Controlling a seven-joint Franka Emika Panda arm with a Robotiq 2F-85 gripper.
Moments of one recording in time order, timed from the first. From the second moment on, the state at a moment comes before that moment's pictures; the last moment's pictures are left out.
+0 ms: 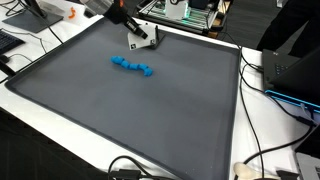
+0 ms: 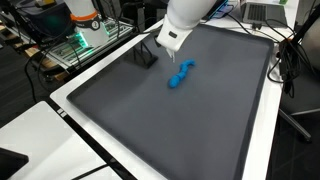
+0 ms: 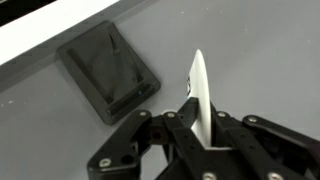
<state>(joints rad) -0.05 0.44 -0.06 -1.85 0.36 1.69 0.34</state>
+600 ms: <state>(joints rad) -0.06 0.30 -0.09 -2.05 0.43 1.77 0.41</state>
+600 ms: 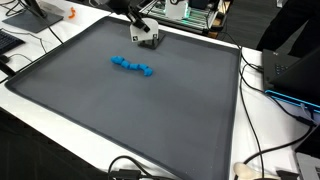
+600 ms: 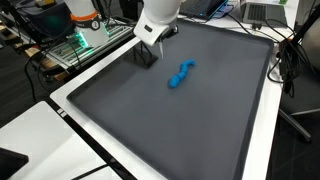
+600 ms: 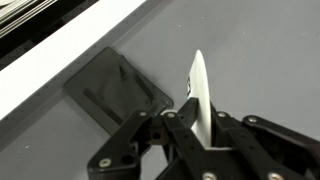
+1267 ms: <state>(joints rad) -0.09 0.30 -0.11 -2.06 0.48 1.76 0.45</state>
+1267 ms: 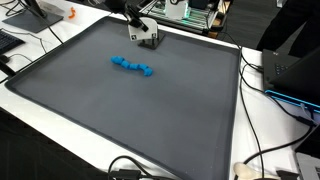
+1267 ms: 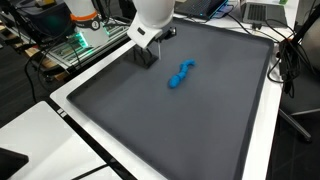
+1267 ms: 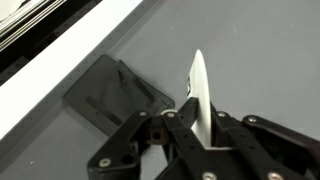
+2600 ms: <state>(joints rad) -0.15 0.23 -0.18 -2.30 0.71 1.84 0.47</state>
